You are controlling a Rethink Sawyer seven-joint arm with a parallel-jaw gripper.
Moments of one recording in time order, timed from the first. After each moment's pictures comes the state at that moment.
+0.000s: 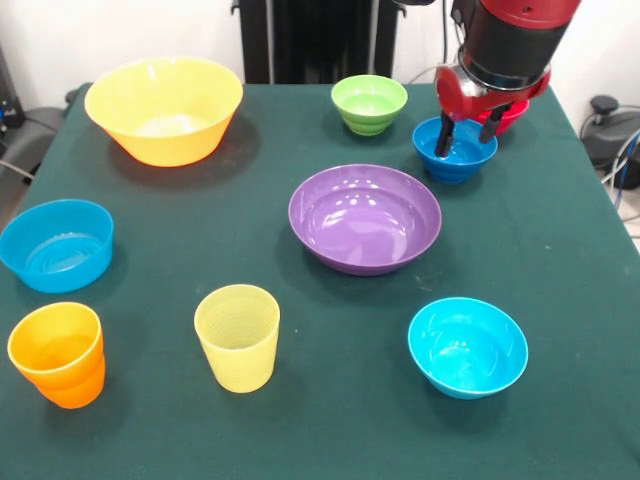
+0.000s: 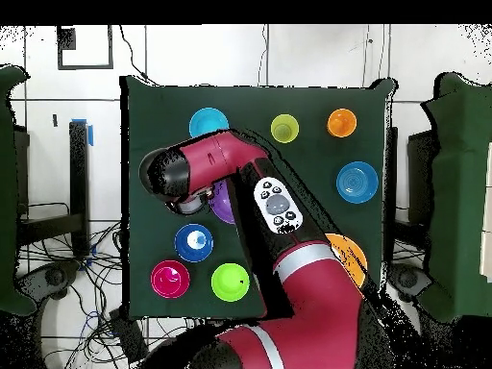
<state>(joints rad) -0.32 -0.57 0.53 1.50 -0.53 1.06 1.73</state>
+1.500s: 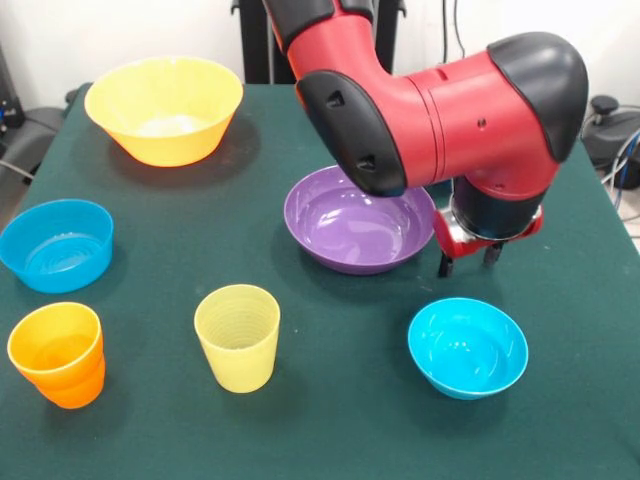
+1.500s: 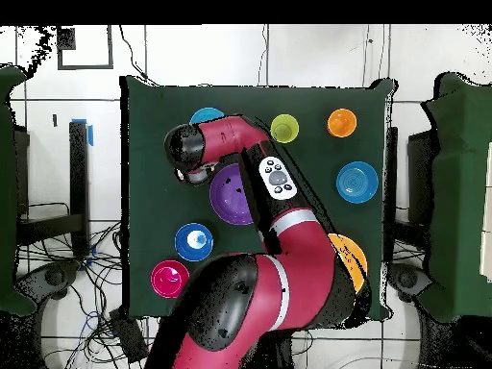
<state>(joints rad) -0.32 -0.21 0.58 1.12 -0.60 1.08 1.73</state>
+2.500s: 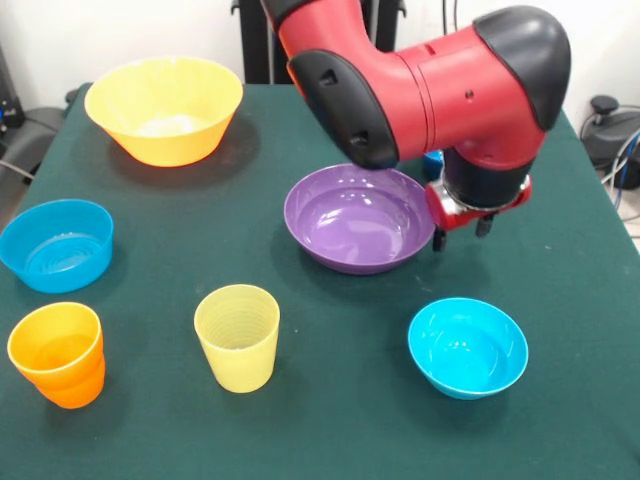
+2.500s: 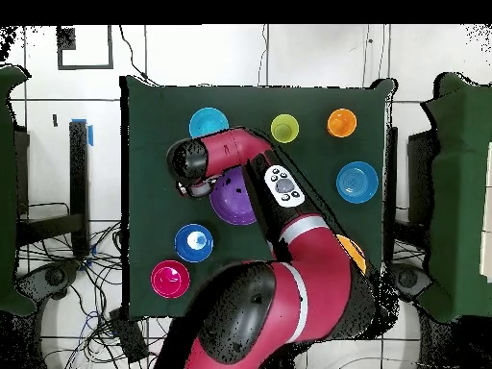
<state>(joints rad) -0.36 -0.28 0.58 1.29 -0.61 1.02 1.73</state>
